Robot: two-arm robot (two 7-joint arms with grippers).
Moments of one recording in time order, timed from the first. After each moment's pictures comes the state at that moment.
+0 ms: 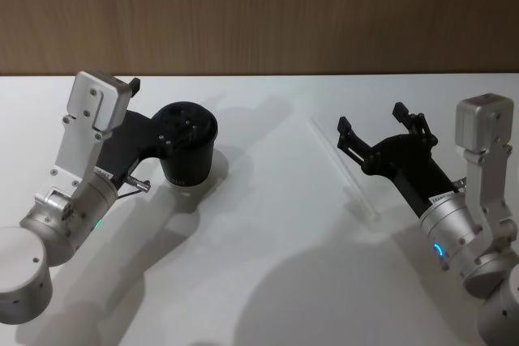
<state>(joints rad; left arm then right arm) -0.24 0.38 0.45 -1.63 -0.20 0.01 -0.01 -0.01 0.34 -0.23 -1.77 0.29 0.03 0.07</state>
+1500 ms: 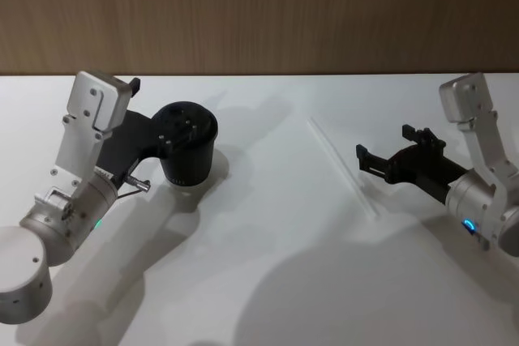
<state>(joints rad) -0.24 0.38 0.45 -1.63 -0.20 0.01 -0.01 0.17 0.46 -0.22 -1.60 0.29 0.34 0.24</state>
